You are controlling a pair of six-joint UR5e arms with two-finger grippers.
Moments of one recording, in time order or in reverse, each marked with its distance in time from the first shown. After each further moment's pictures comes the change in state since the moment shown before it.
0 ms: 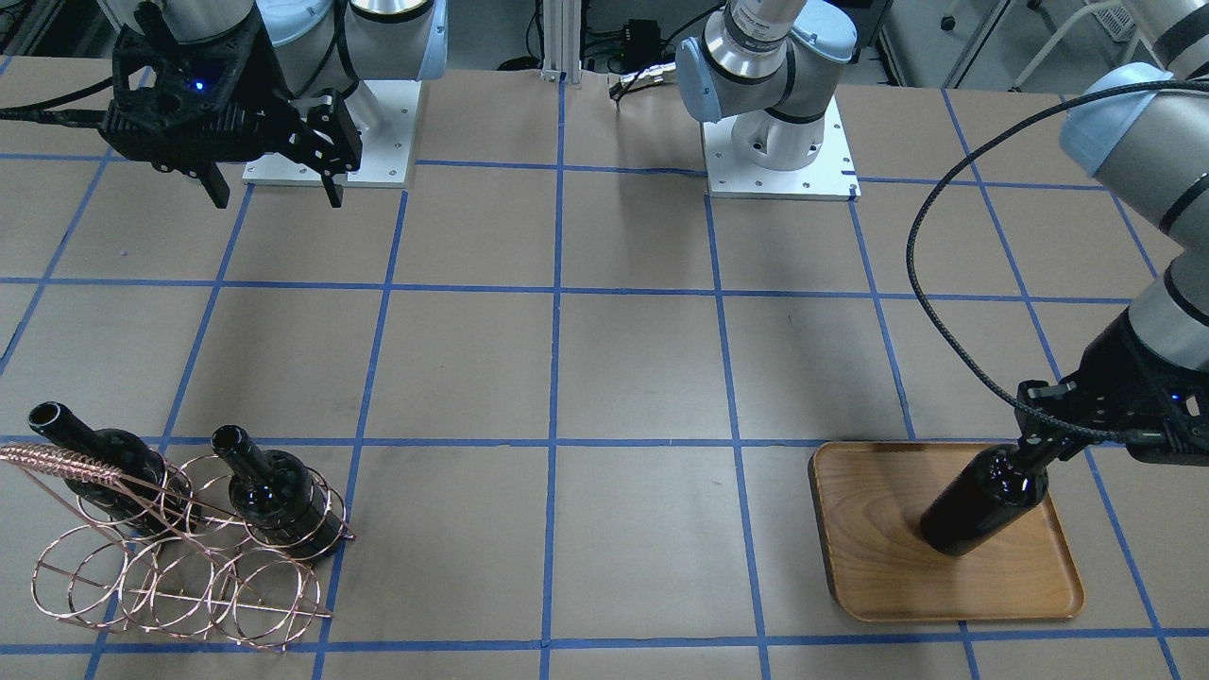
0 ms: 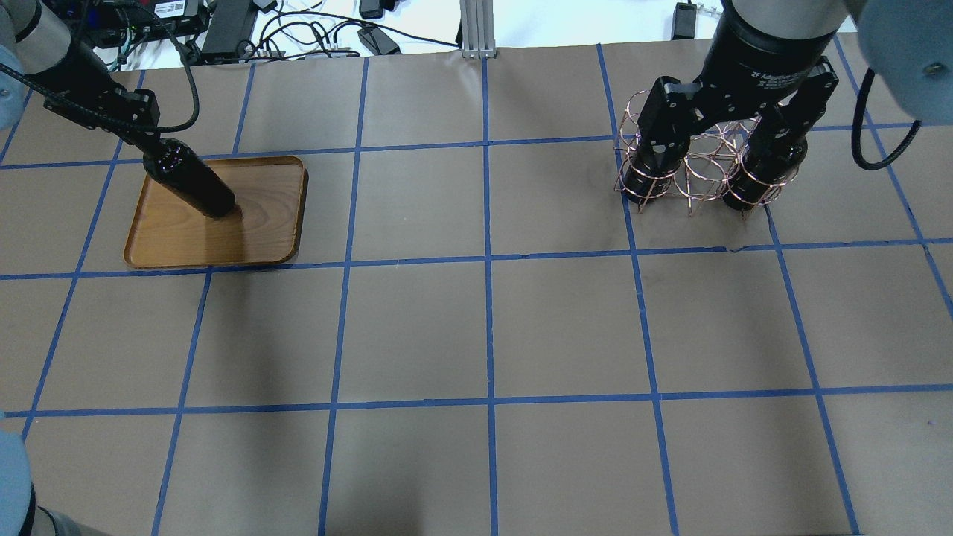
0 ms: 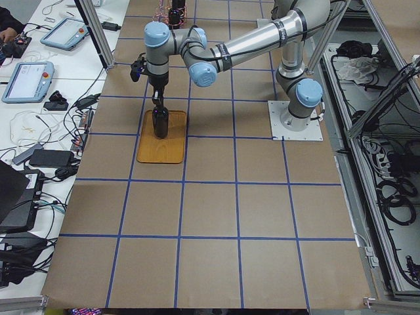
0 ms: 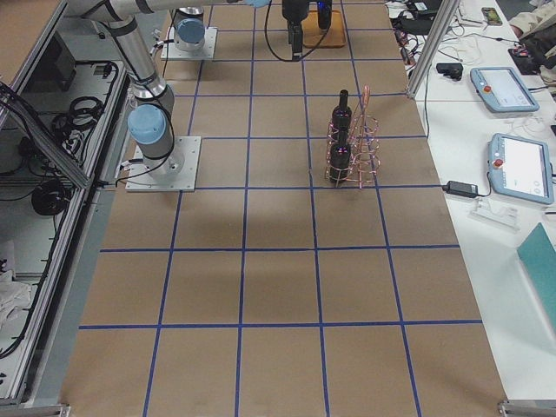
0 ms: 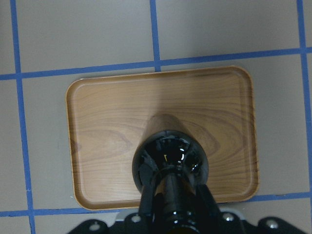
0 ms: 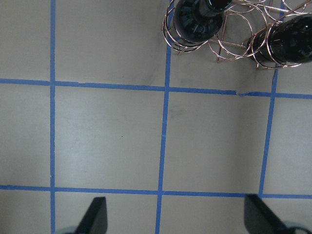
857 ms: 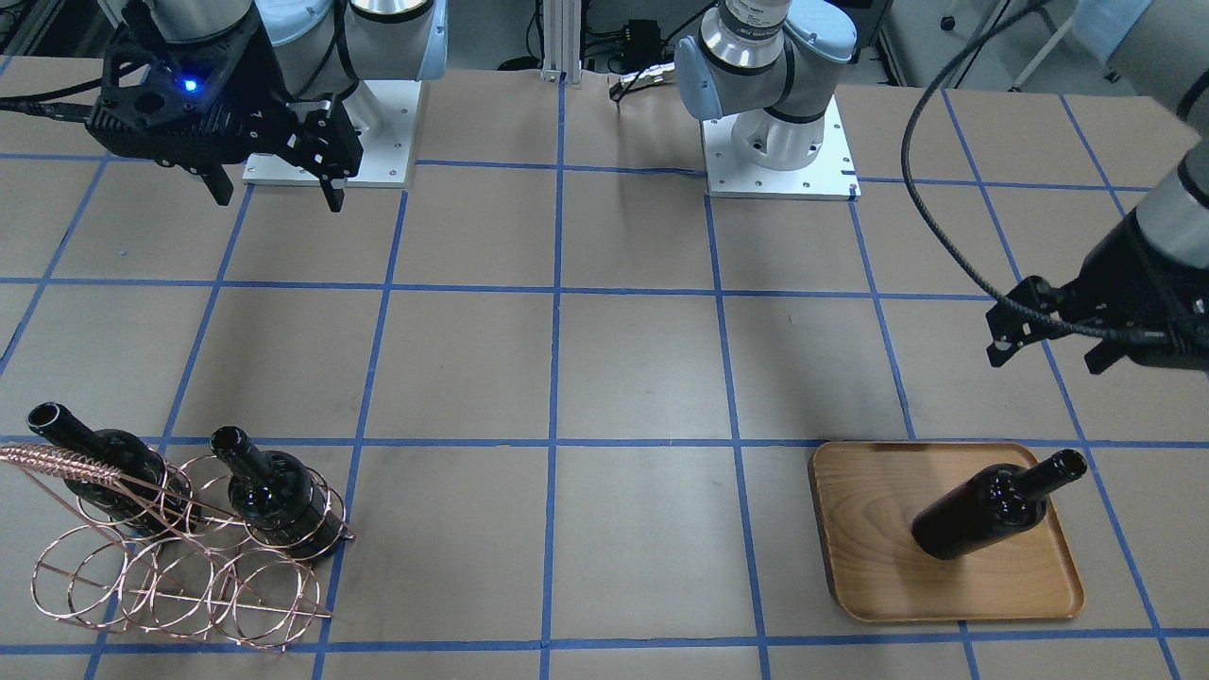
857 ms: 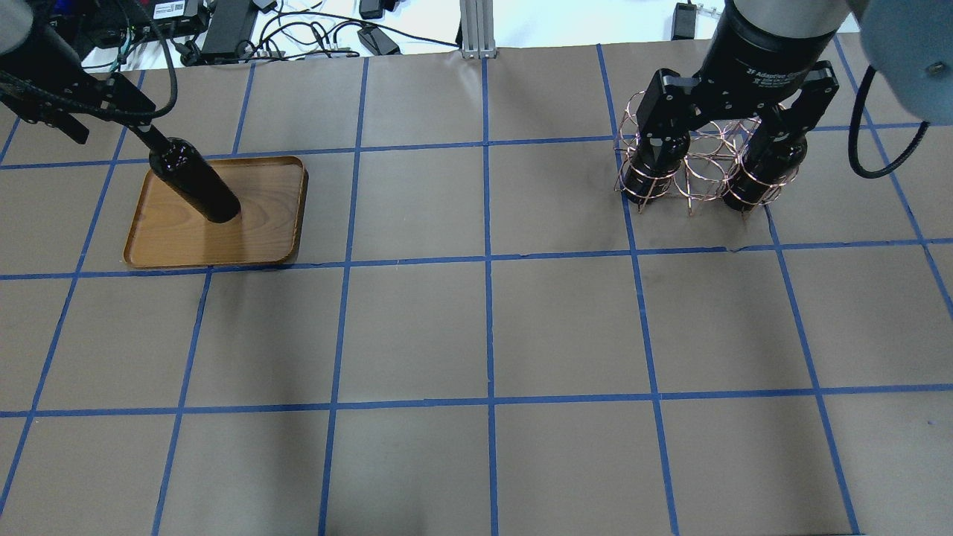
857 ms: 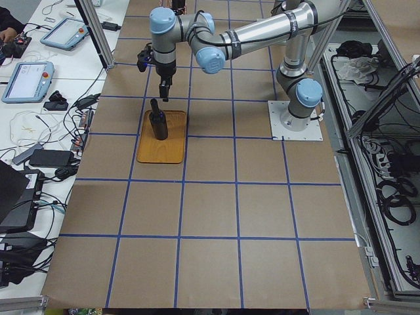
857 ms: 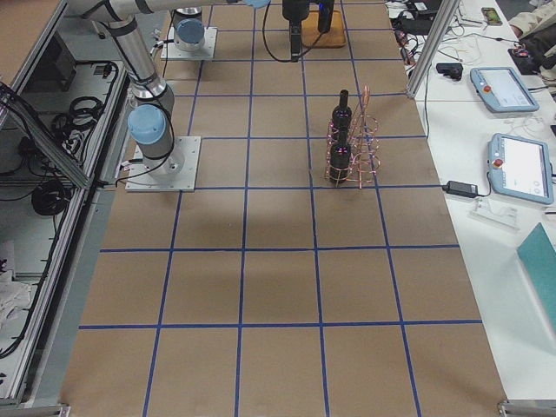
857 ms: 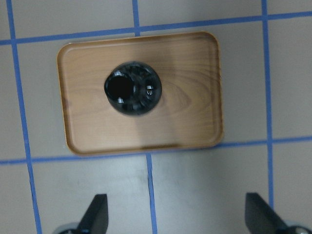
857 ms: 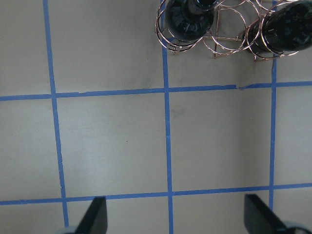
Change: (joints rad) left arm -0.024 0.164 0.034 -0.290 0.010 -0.029; right arm -0.003 0.000 -0.001 -0.005 0.013 0.104
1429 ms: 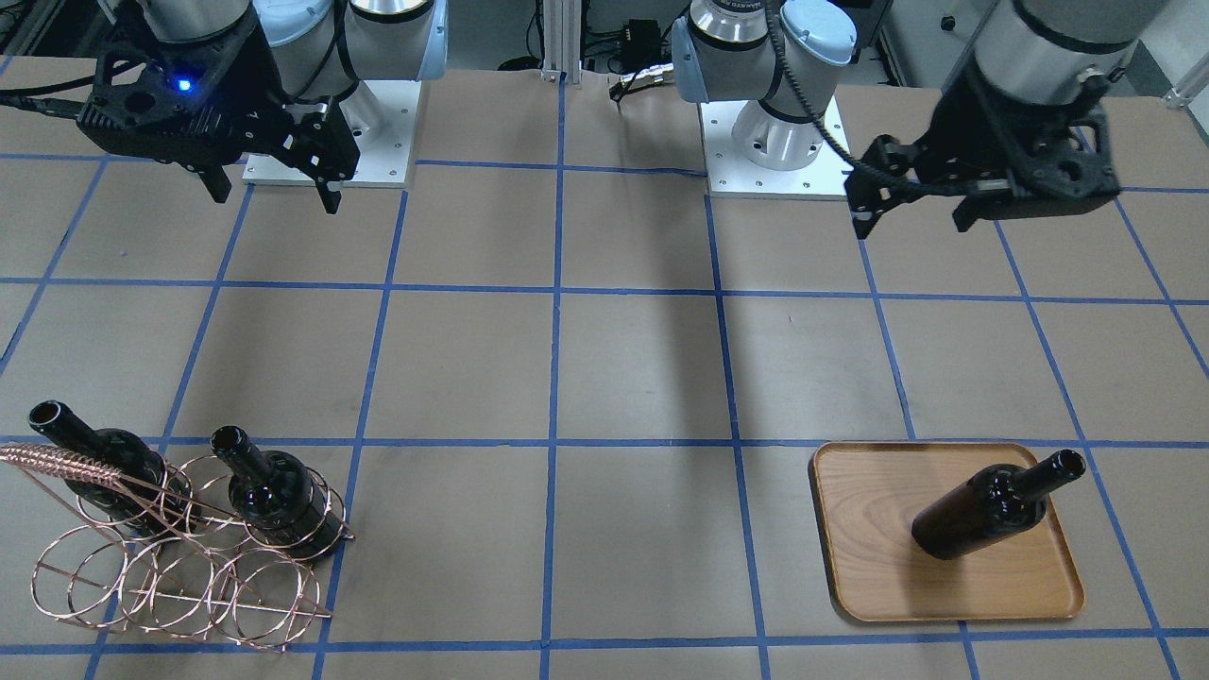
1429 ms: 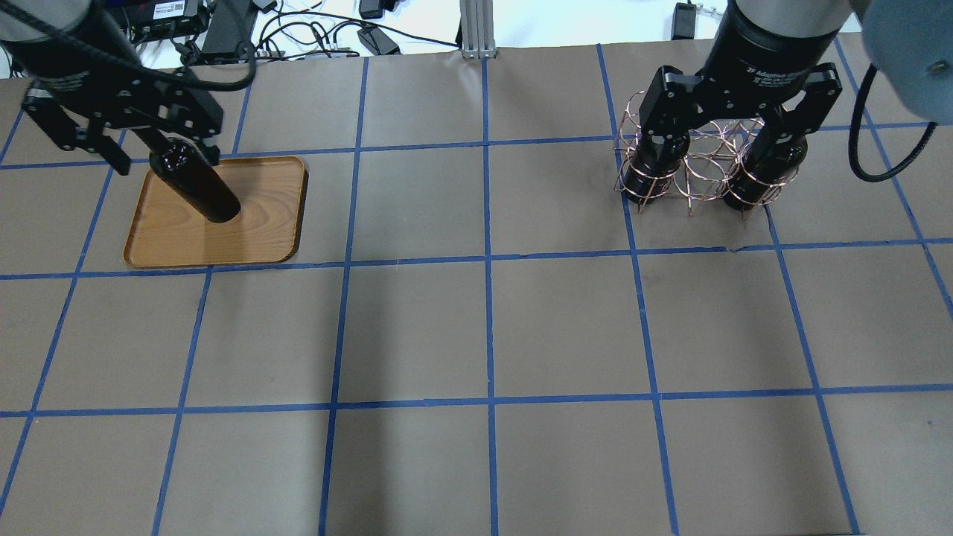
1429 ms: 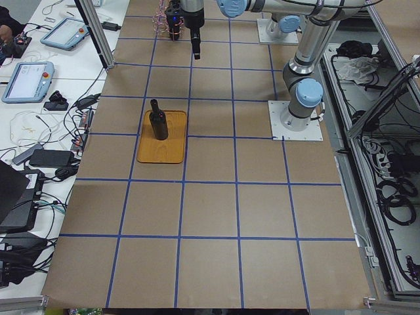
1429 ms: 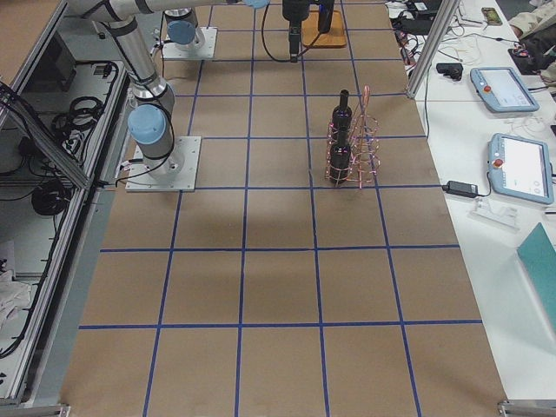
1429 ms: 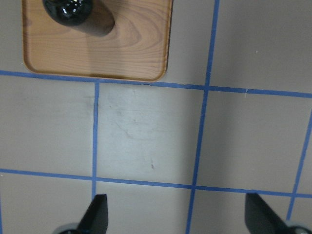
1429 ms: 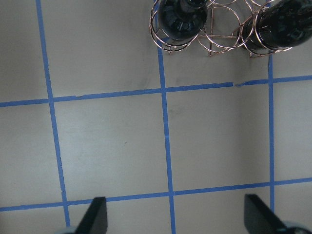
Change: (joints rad) left arm -0.294 0.099 0.022 -0.223 0.050 -0.461; right arm -0.002 -0.002 0.001 0.004 -0.009 0.027
